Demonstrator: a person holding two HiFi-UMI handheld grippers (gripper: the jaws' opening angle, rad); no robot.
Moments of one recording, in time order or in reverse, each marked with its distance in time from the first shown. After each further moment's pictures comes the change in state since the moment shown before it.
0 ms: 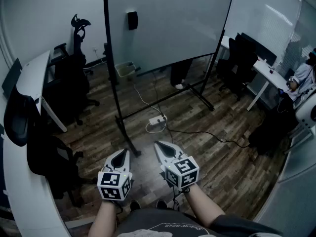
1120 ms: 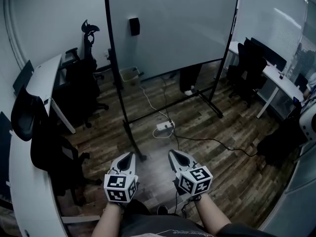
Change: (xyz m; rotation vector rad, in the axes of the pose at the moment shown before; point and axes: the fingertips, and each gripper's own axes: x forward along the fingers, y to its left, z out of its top) left arm 0.016 -0.044 -0.003 0.015 -0.014 0.068; right arm -0.055 -0.063 -0.034 0.110 -0.030 0.022
